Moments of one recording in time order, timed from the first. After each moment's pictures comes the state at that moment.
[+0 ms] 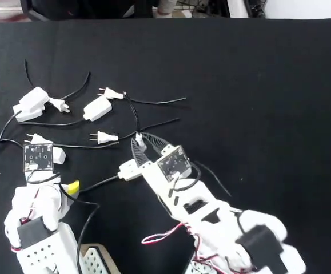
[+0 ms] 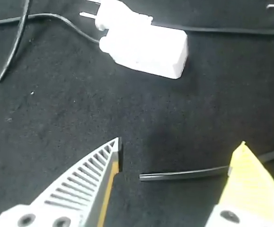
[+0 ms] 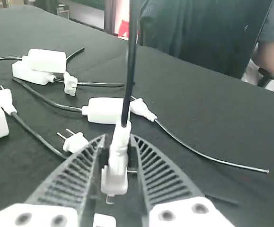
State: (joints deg) left arm -30.9 -103.7 92.3 72.0 -24.2; right arm -33.9 -21.3 96.0 -55.3 6.7
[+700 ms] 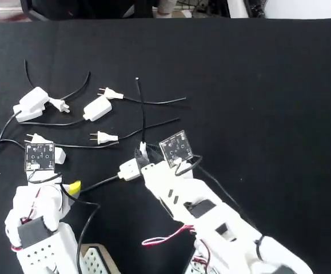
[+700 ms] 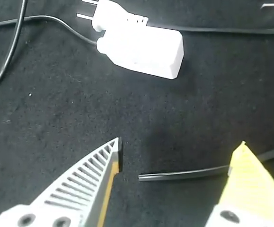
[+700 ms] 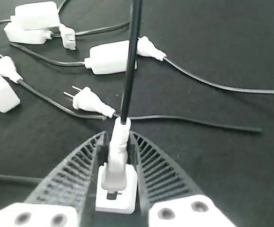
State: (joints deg) left arm -30.7 -103.7 92.3 72.0 -24.2; right arm -34.2 -42.2 96.0 -19.1 -5.6
